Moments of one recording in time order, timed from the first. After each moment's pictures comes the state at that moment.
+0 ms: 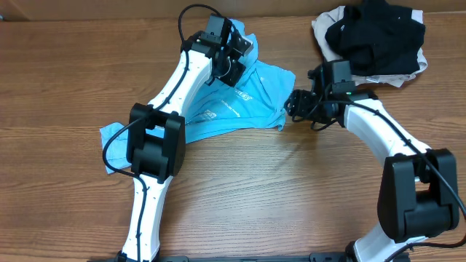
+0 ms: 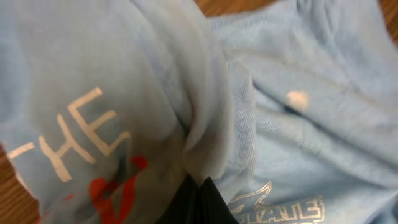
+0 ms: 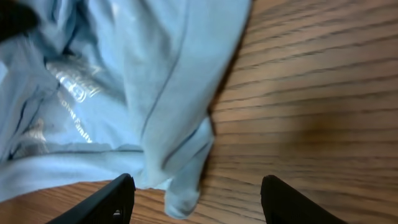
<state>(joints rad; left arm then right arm) -0.34 2.44 2.14 -0.82 0.25 0.24 0.16 1.81 1.18 -0.48 -0.30 0.34</state>
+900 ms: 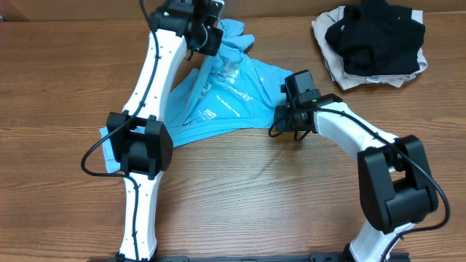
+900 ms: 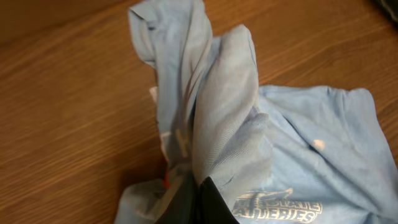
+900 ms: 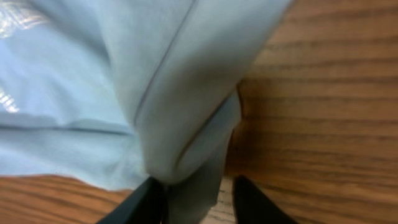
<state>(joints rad) -0.23 2.44 2.47 -1.04 0.20 0.09 0.32 1.91 1.18 -0.49 -0.09 0.28</state>
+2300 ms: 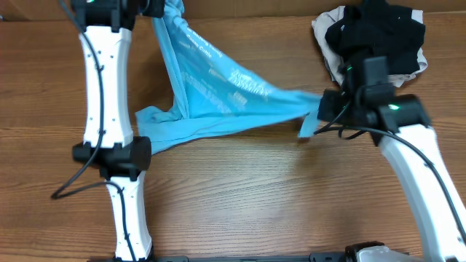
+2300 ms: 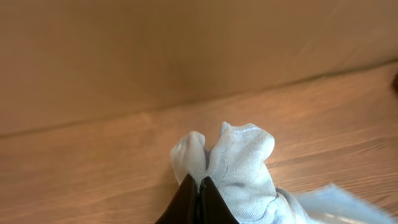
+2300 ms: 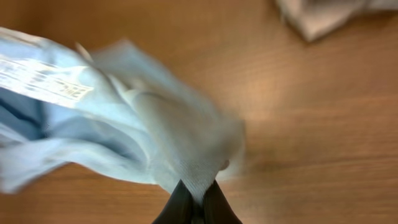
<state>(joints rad) -0.07 2.35 2.96 -1.30 0.03 0.08 0.16 1.40 1.34 -0.96 -0.08 0.36</state>
